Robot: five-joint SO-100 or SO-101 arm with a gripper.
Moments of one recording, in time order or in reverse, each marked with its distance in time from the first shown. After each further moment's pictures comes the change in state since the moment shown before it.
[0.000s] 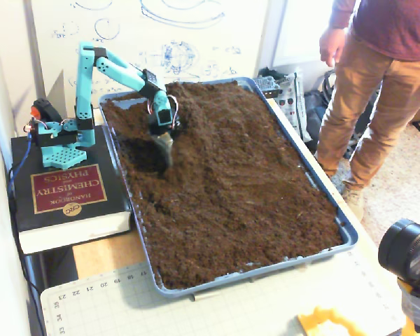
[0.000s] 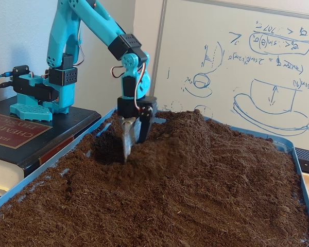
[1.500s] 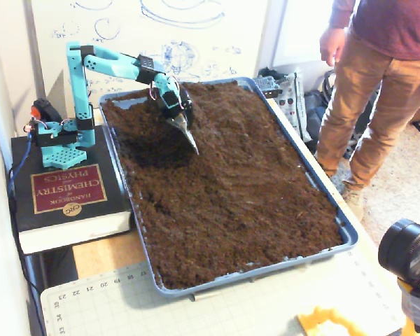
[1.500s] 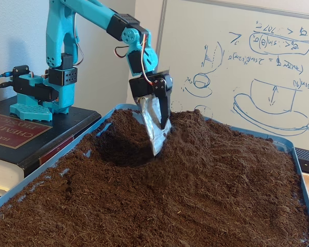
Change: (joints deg) arm 1.1 10.7 -4.9 0.6 6.3
